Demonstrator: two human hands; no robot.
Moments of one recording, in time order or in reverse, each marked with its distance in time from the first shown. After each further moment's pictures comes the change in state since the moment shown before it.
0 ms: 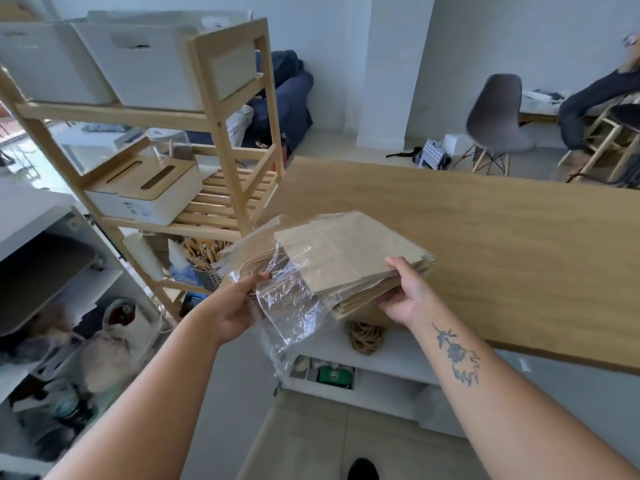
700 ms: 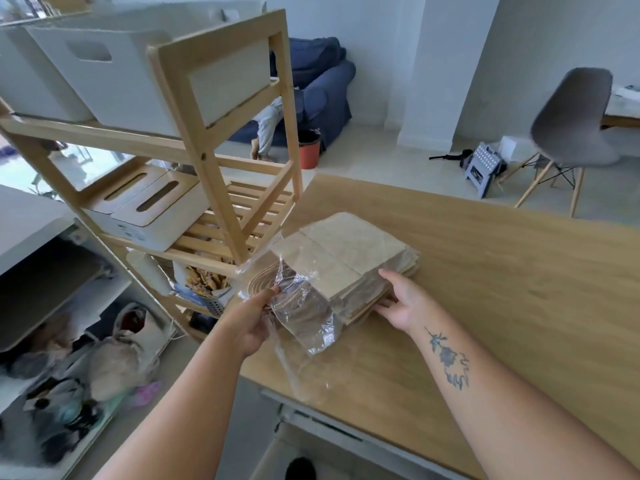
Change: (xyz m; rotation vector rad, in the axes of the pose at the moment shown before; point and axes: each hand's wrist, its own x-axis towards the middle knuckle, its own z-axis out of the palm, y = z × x) left_hand 0.149 0.054 0.045 -0.160 0.227 -0.063; right_hand 0.173 -0.082 0.076 -0.204 -0.026 0.046
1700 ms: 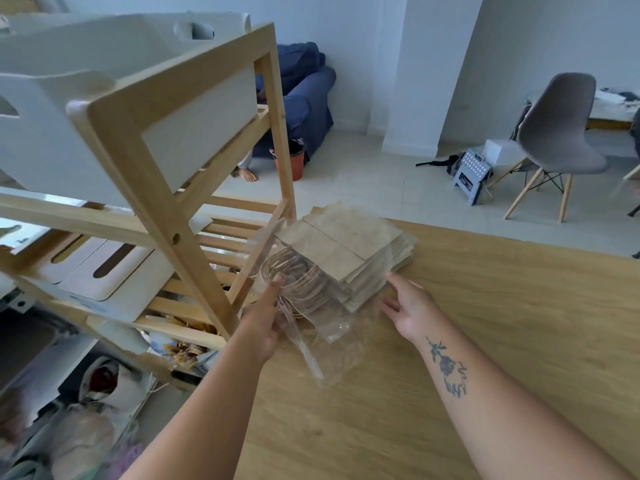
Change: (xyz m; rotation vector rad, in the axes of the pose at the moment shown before) left_hand 0.135 0.100 0.044 -0.053 0.052 0.082; right_hand 0.116 -0.061 0.068 -0.046 0.128 -0.158
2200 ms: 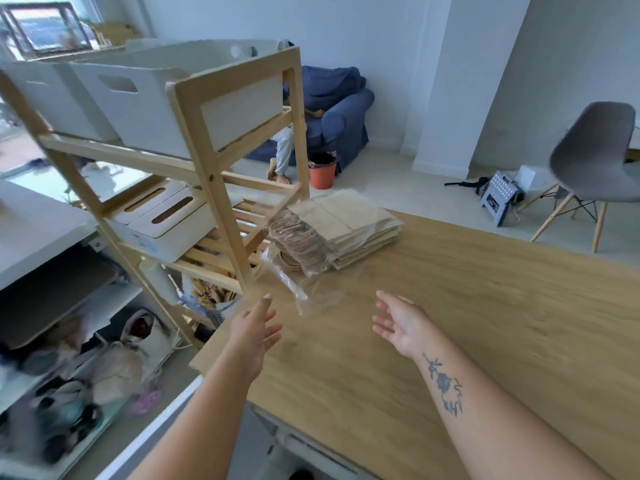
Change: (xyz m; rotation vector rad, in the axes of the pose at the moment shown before) left_hand -0.144 -0.102 -0.032 -0.003 0.173 0.135; right_hand -0.097 0.035 -0.097 -0.267 -0.159 0.068
